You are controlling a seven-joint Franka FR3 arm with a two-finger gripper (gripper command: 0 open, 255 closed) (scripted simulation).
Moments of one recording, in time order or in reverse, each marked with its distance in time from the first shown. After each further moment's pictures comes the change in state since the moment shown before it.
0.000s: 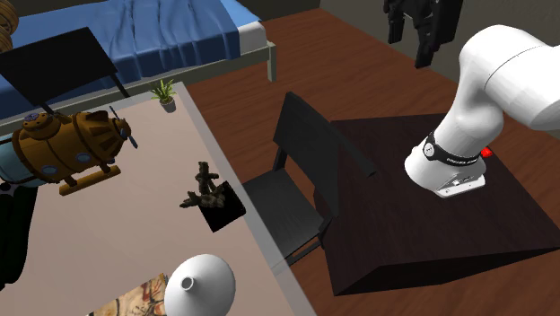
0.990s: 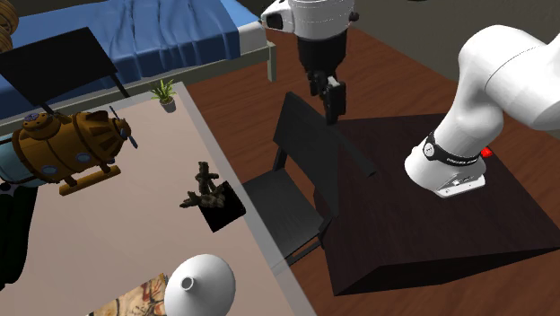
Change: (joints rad) arm 0.025 0.406 0.023 0.005 -0.062 0.449 -0.045
